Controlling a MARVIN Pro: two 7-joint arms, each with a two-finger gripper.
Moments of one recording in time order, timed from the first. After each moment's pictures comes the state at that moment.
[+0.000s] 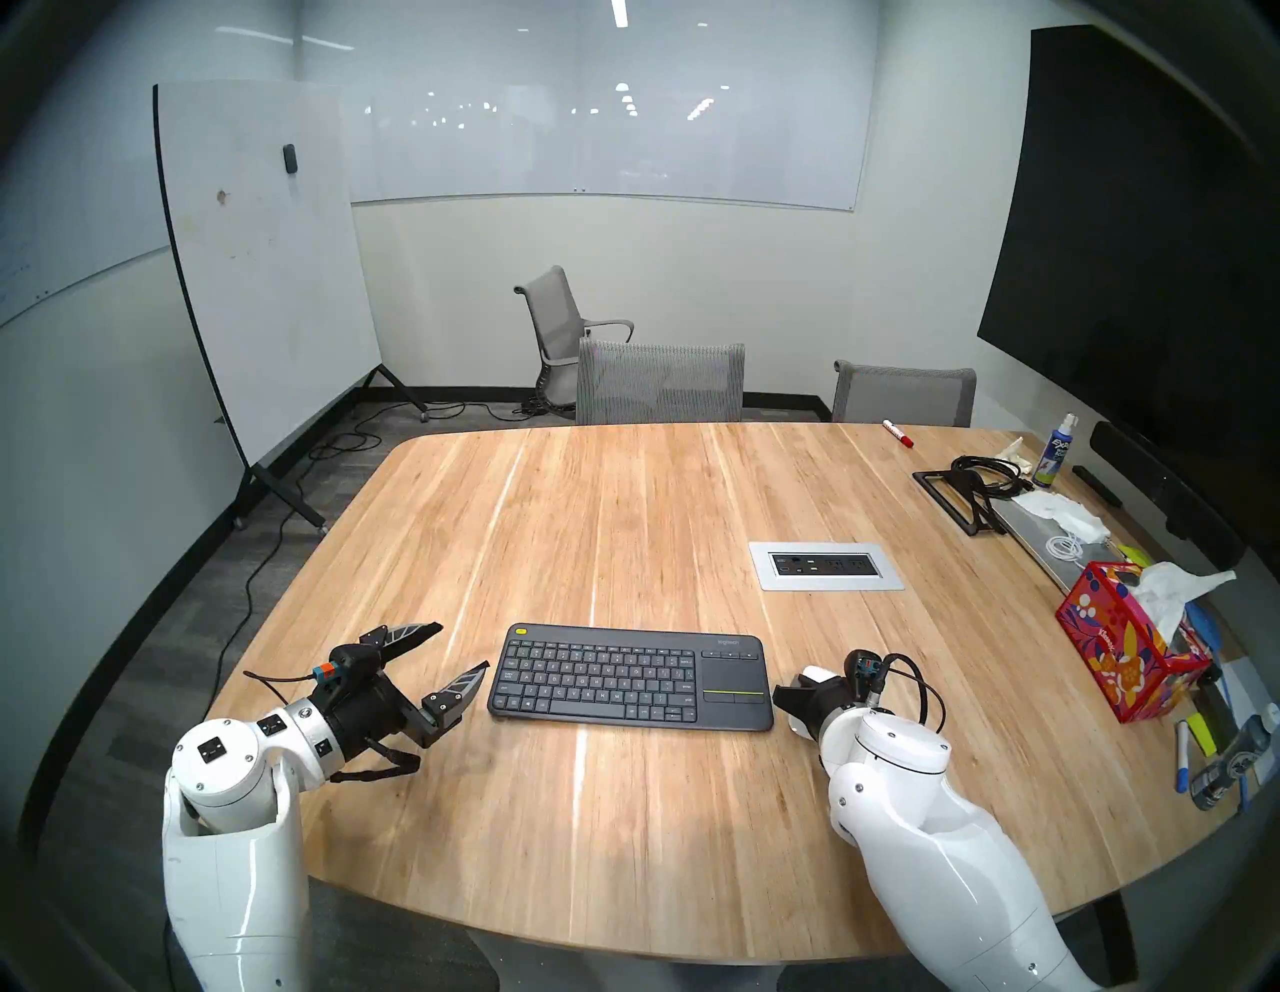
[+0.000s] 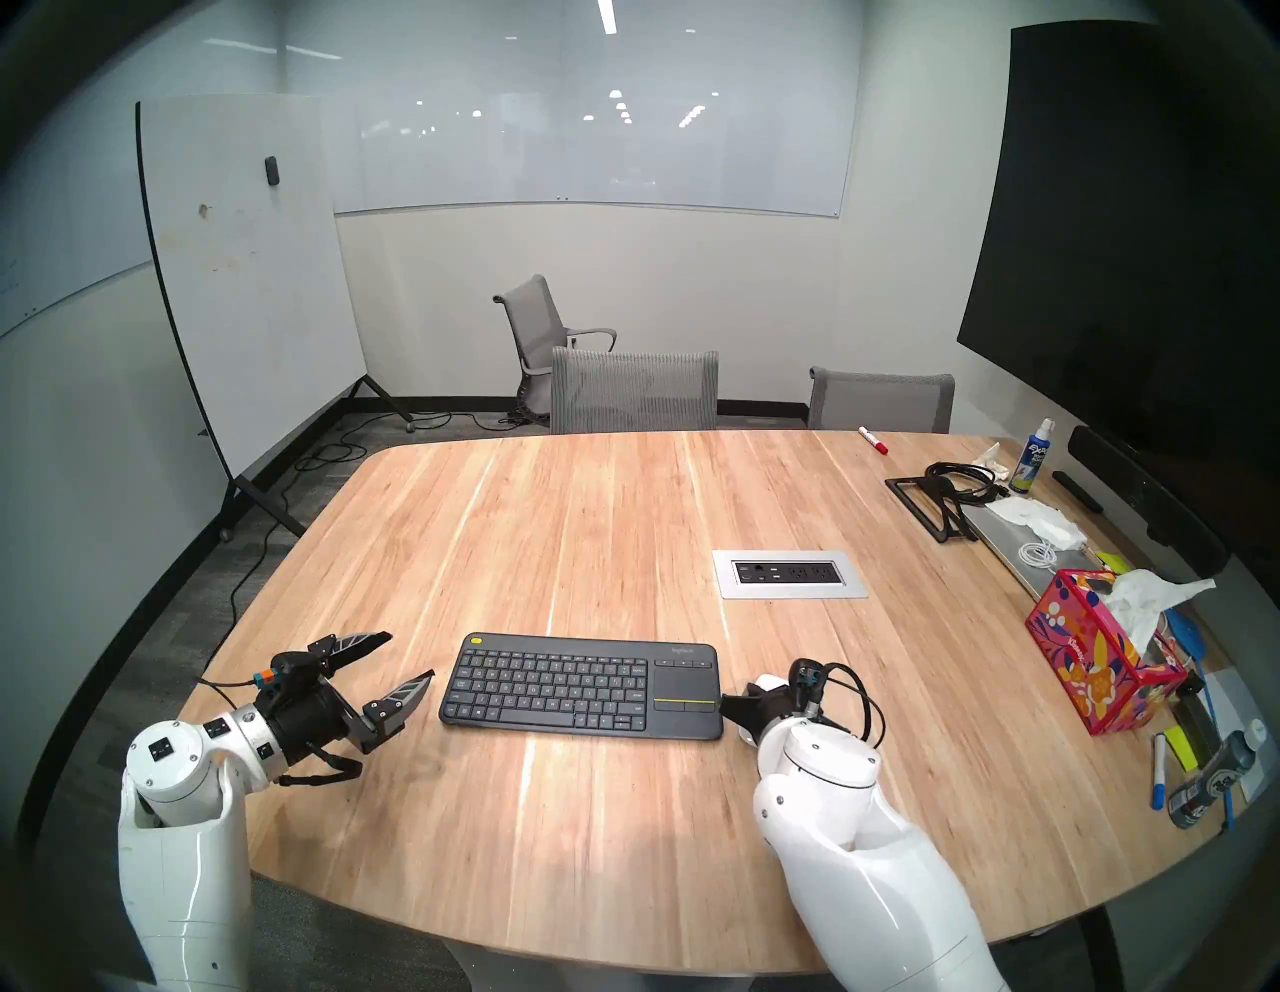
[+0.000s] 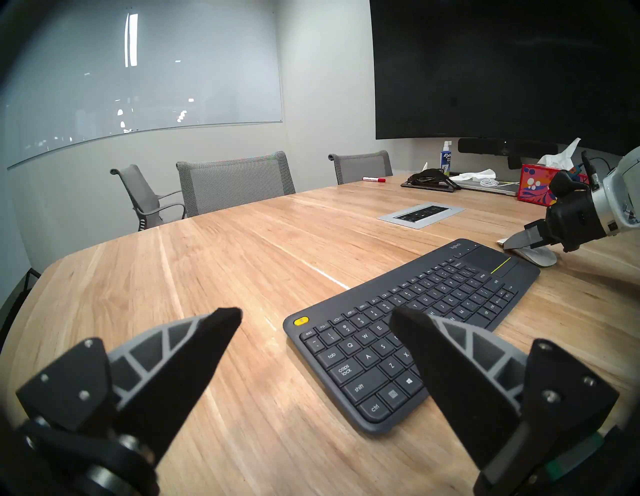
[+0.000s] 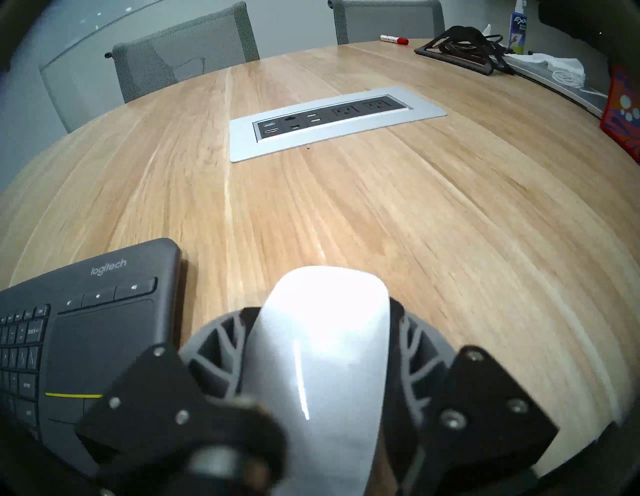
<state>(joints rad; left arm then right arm) 1.81 -1.53 -2.07 -1.81 0.05 0.06 -1.09 -1.76 -1.23 1.30 -1.88 0.73 0.46 -0.69</state>
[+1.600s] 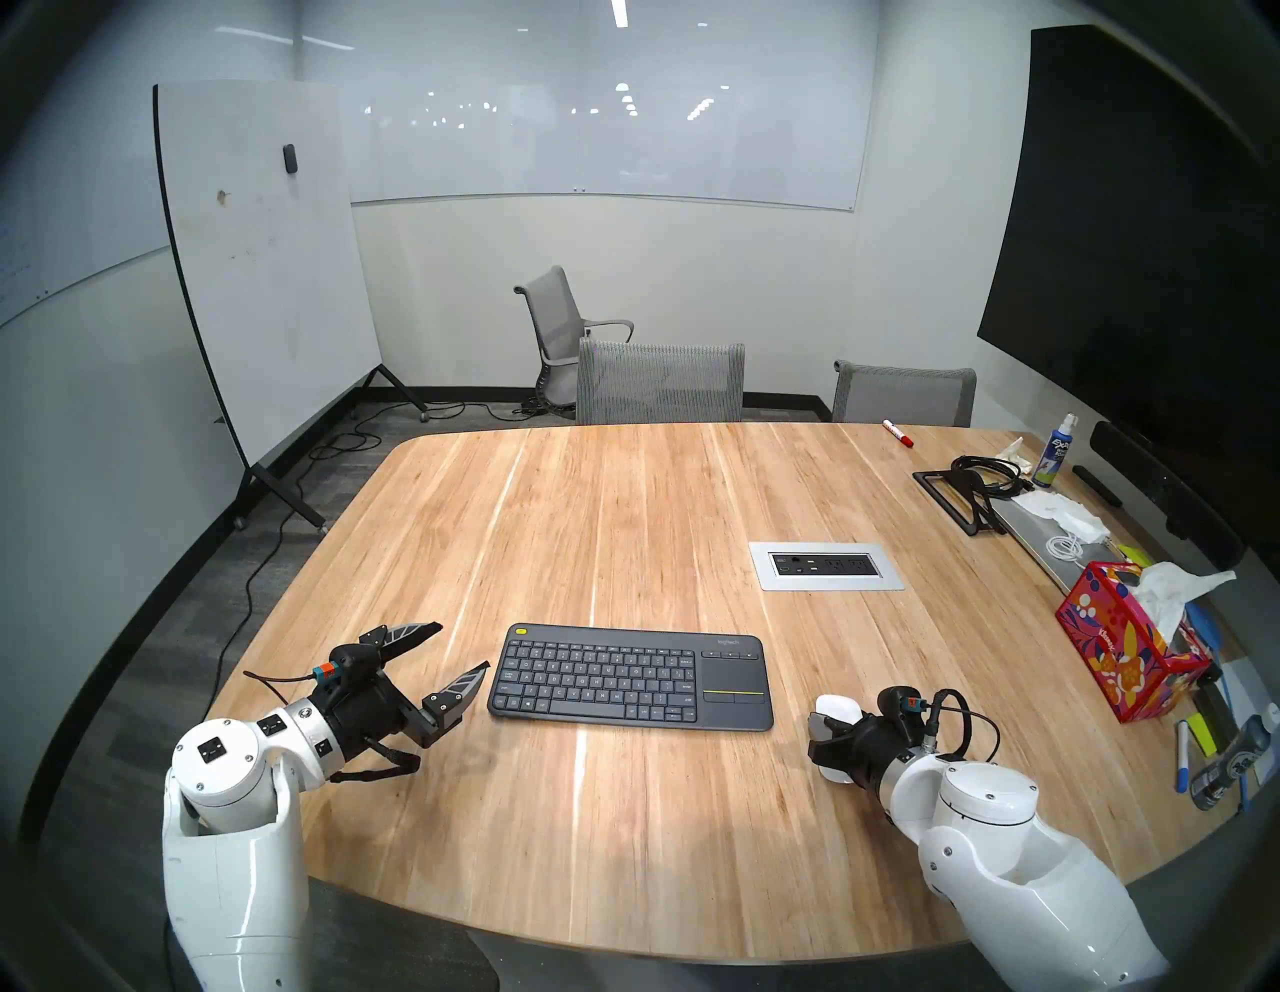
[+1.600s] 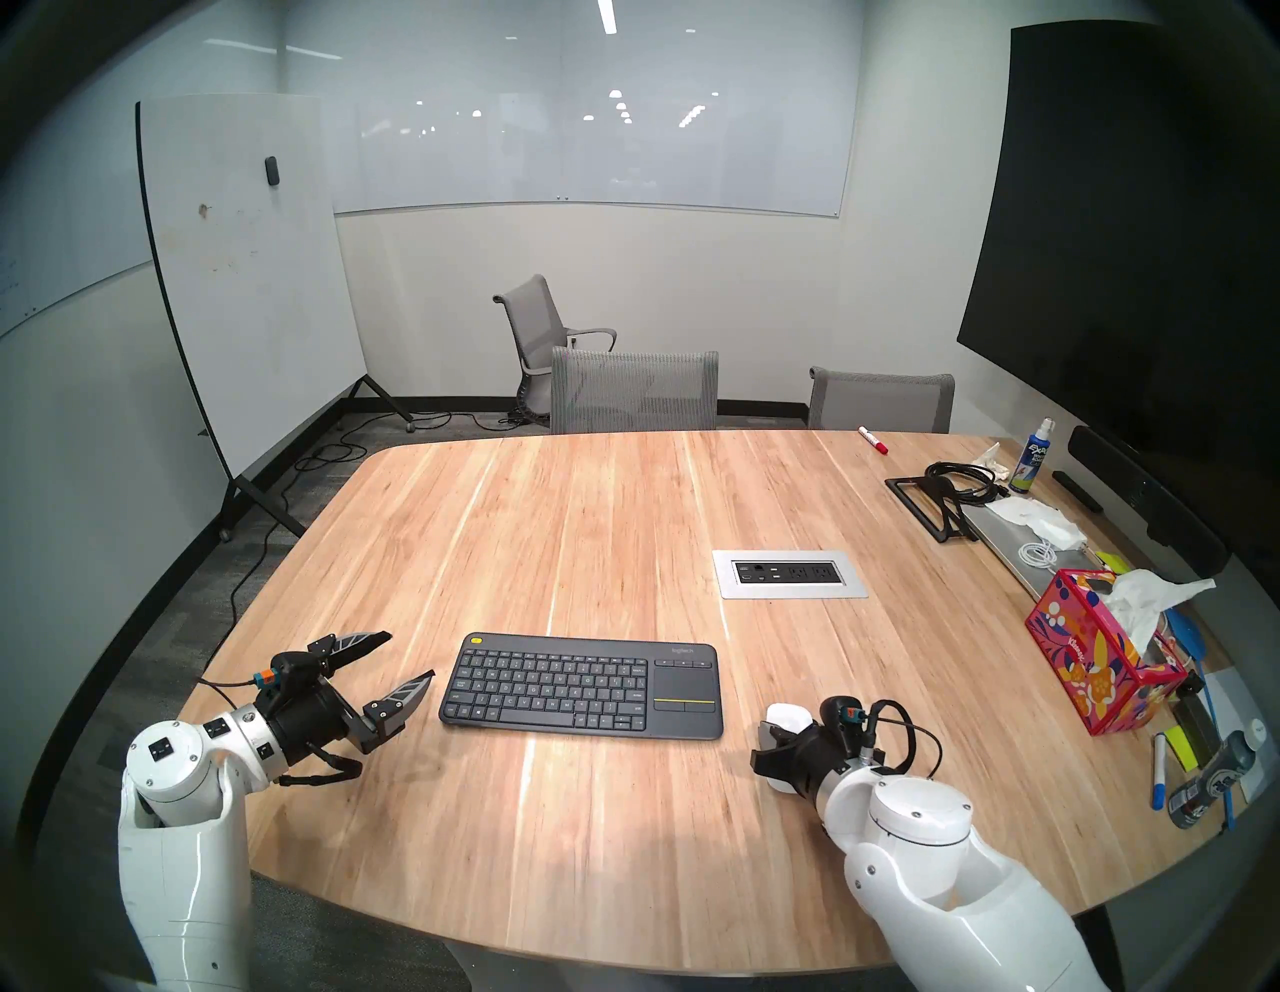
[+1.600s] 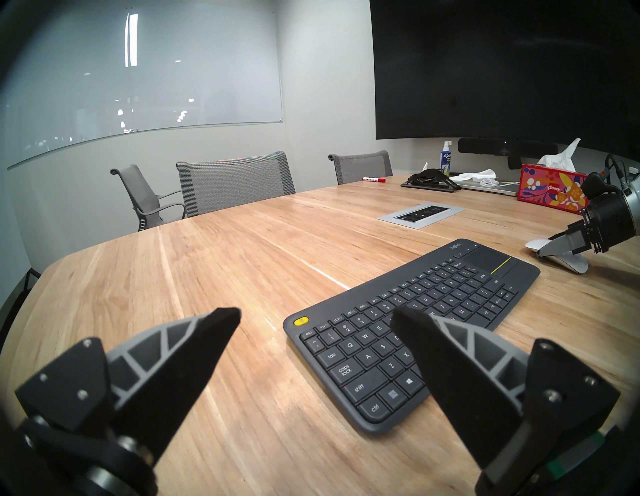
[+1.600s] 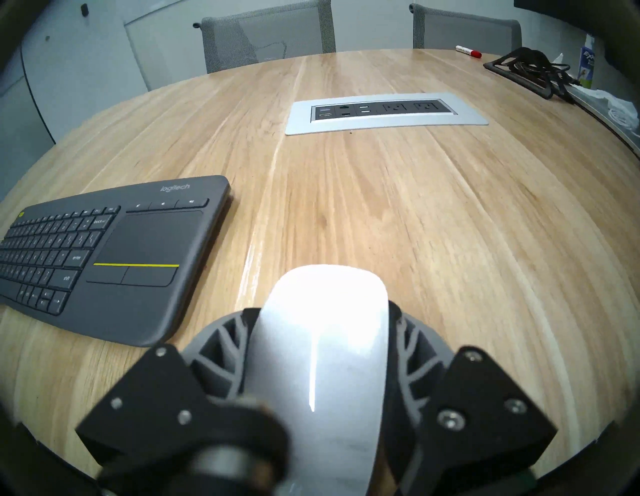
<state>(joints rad) 1.81 -1.53 -2.07 -1.81 0.05 0.06 -1.09 -2.01 -0.96 1.41 -2.03 0.74 0.41 -0.34</state>
